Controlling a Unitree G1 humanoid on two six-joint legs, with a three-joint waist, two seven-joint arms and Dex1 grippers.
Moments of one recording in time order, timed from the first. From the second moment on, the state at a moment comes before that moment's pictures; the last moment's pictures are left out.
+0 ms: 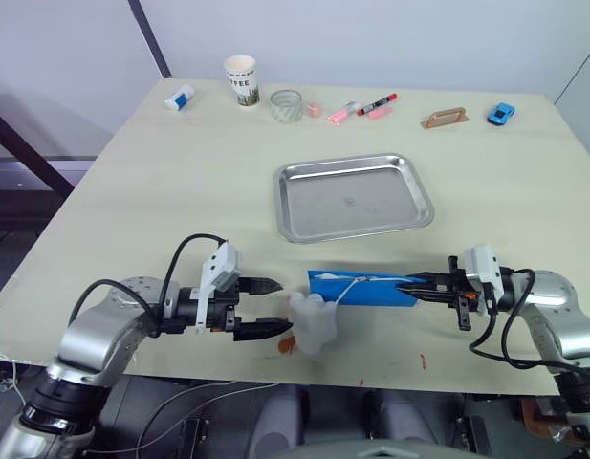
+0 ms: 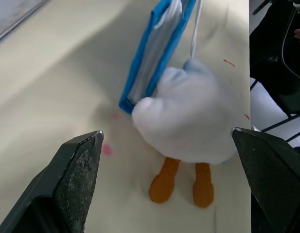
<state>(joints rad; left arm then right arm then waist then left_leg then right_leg) -0.09 0.85 -0.02 -0.30 -0.61 0.65 -1.16 -0.17 -0.62 0.03 -0.02 0.44 0.02 1.32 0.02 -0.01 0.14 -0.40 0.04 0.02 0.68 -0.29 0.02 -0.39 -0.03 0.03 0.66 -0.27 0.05</state>
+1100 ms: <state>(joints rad) -0.06 0.83 -0.05 -0.27 -0.57 0.46 -1.26 -0.18 -0.63 0.03 -0.01 0.44 0.02 1.32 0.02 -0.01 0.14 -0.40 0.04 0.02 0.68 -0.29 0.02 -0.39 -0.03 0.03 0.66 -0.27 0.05</state>
